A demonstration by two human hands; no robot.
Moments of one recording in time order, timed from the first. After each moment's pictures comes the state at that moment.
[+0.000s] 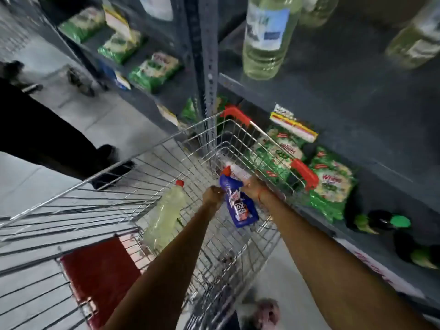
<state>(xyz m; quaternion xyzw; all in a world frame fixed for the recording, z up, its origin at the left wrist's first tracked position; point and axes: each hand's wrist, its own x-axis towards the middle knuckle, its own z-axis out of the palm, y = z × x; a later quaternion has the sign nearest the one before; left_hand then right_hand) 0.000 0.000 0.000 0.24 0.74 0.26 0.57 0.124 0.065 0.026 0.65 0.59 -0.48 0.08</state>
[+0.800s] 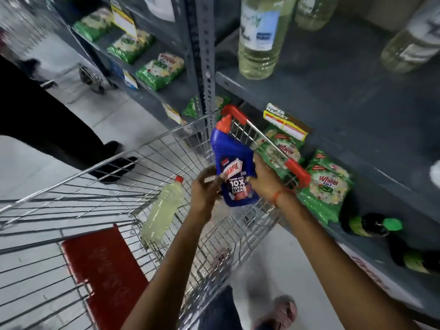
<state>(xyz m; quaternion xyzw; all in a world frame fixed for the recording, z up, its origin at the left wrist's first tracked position) 0.013 -0.028 0.096 0.23 0.65 0.51 0.52 0.149 0.048 0.125 0.56 0.66 -0.49 -0.08</state>
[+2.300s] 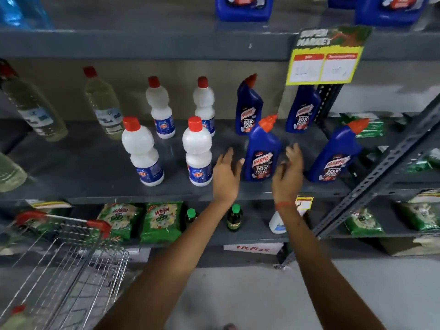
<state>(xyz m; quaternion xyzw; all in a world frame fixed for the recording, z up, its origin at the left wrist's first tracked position) 0.550 -0.064 0.284 0.73 0.43 0.40 0.34 0.662 -0.133 0.283 0.71 0.35 -0.03 -0.61</state>
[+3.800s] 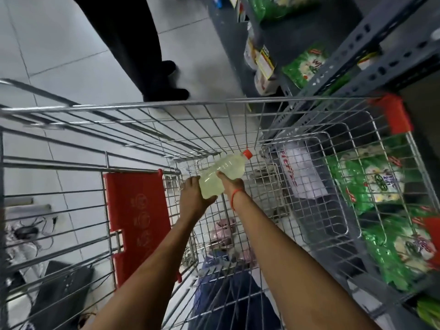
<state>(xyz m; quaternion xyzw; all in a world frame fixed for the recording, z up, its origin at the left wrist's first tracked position) -0.133 -0.149 -0.102 0.27 0.89 0.18 0.31 -0.079 -0.041 -0.090 0.68 0.37 -0.63 0.06</state>
